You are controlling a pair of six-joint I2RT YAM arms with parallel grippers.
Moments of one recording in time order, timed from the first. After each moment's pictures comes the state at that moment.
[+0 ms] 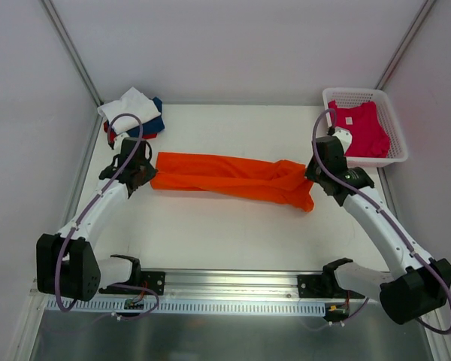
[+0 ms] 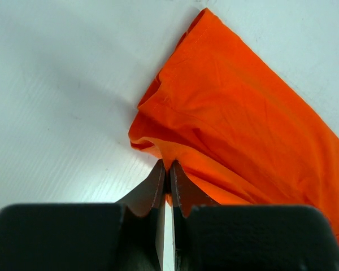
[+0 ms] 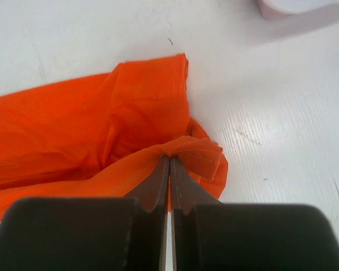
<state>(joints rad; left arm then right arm) -0.16 1.21 0.86 -0.48 -0.26 -0.72 0.39 1.11 1.01 -0.67 0.42 0.57</state>
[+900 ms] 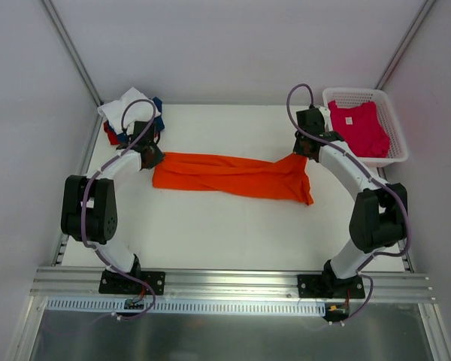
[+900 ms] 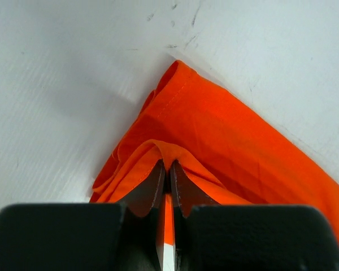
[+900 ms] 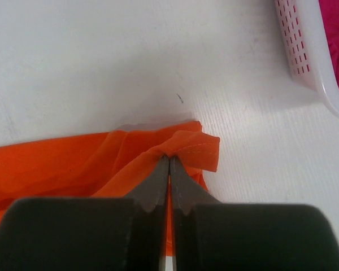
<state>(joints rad) -0.12 1.66 1.08 -0.32 -0.19 -0.69 0.30 1.64 1.31 -0.53 0.38 0.44</state>
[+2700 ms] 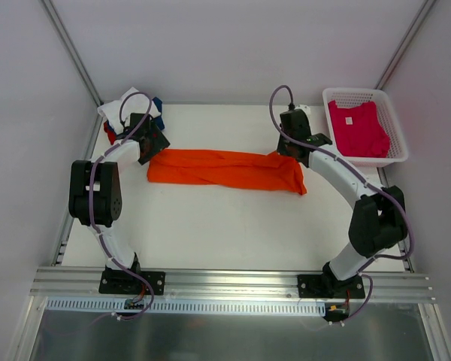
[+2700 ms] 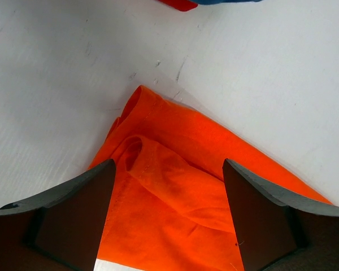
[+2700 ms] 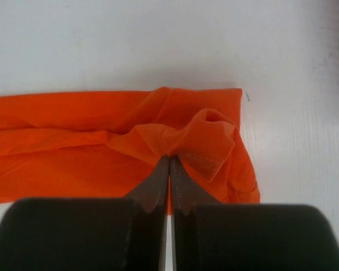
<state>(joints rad) -0.05 1.84 1.23 -0.26 -0.11 -0.67 0.41 1.66 1.33 -0.47 0.33 0.42</state>
